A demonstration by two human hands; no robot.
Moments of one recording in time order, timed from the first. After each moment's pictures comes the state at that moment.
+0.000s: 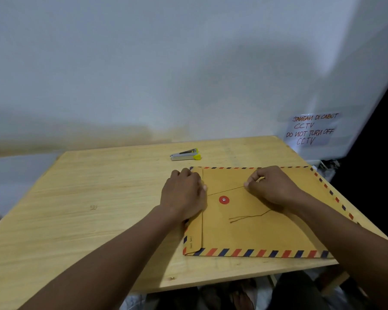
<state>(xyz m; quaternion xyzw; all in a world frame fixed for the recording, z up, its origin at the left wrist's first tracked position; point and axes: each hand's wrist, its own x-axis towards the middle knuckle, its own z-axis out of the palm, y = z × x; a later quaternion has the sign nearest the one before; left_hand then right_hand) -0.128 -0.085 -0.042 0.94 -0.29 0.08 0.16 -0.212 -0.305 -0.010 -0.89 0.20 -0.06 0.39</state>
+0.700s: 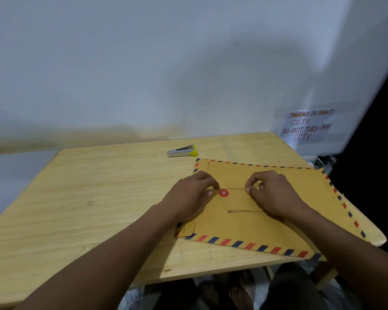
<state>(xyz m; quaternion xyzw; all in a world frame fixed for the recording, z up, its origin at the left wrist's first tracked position) -0.142 -0.088 -0.038 0.86 -0.46 0.04 0.21 -0.234 -0.308 -0.033 -0.95 0.16 -0.11 0.26</state>
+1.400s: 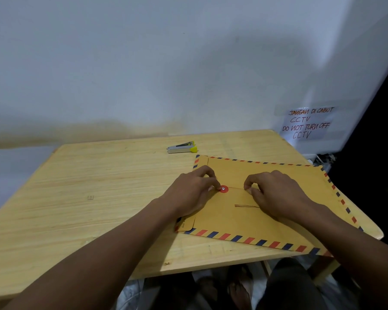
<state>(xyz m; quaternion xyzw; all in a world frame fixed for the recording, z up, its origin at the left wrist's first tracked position) -0.140 -0.089 -0.039 0.85 -0.49 0.06 0.20 -0.246 -0.305 -0.024 -0.99 0.06 -0.09 0.08</state>
